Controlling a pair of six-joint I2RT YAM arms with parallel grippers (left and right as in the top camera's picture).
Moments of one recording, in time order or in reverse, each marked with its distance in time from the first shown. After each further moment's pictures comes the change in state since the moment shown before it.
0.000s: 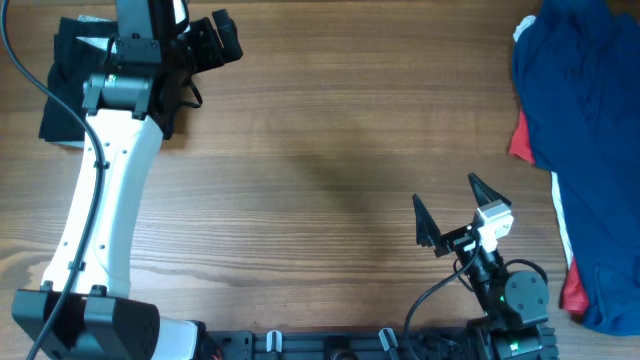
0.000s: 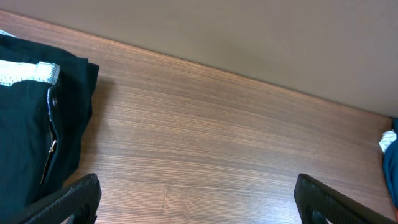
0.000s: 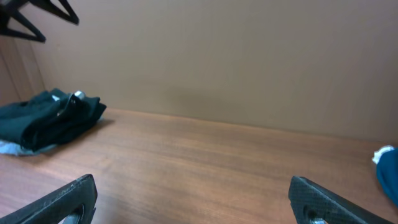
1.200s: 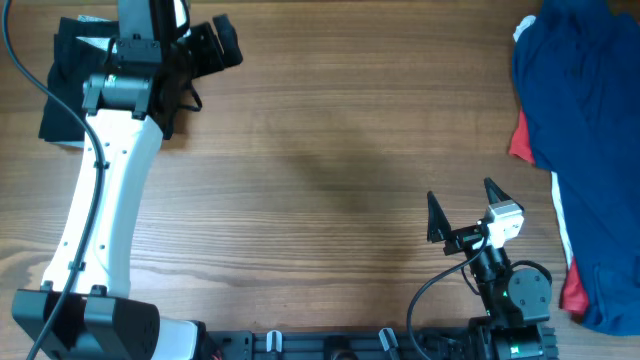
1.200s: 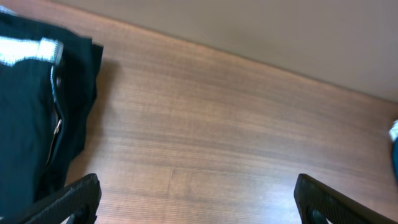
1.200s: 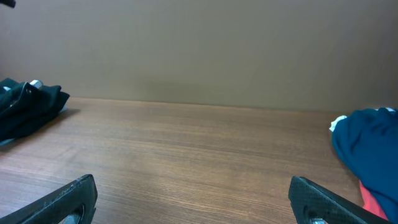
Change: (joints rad) left arm 0.000 0.000 0.000 -0.068 -0.004 0.000; right arm -0.114 -0.066 -0.006 -0.128 0.008 0.000
